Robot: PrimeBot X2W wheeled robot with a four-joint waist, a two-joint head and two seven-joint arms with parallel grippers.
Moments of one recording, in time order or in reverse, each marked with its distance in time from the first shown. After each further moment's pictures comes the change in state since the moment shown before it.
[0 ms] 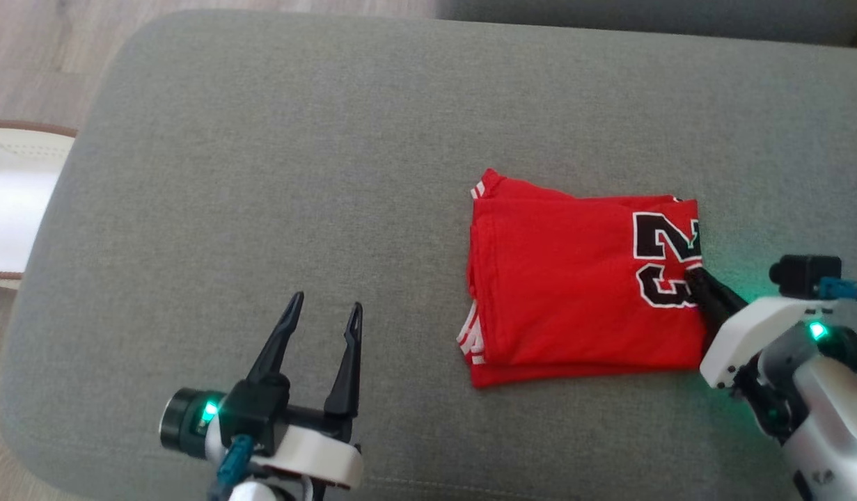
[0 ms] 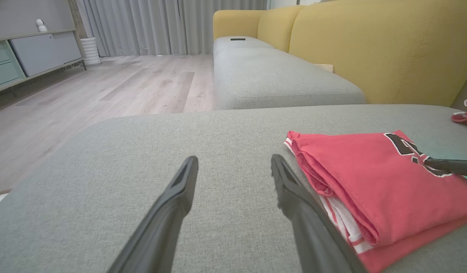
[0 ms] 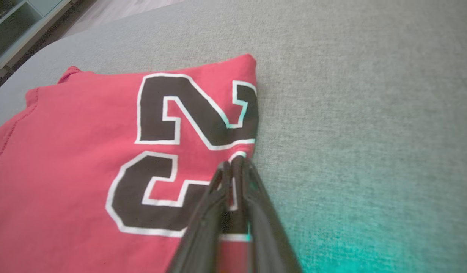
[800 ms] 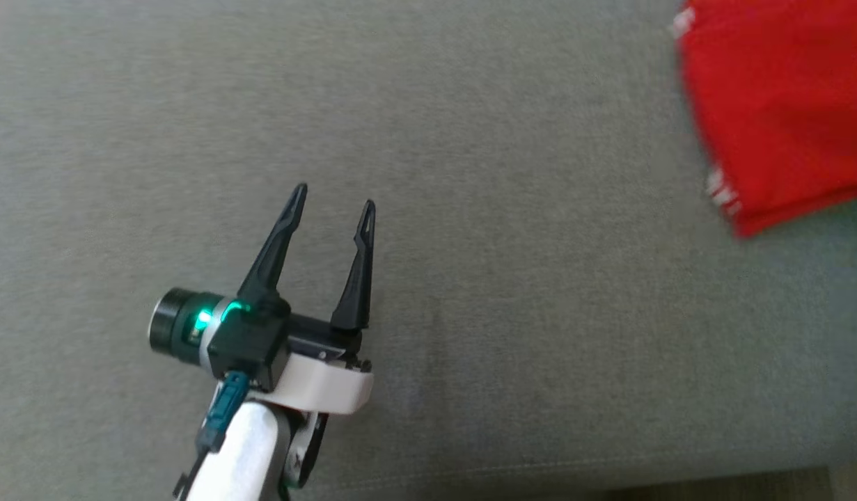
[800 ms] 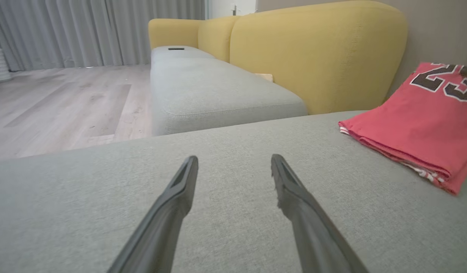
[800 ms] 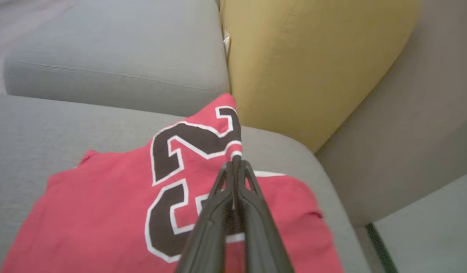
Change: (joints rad) left arm -0.188 -0.001 -0.016 -0.087 0.027 -0.006 -0.002; right arm -0.247 -0.284 -0.347 -0.231 -0.293 0.000 0.111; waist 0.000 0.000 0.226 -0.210
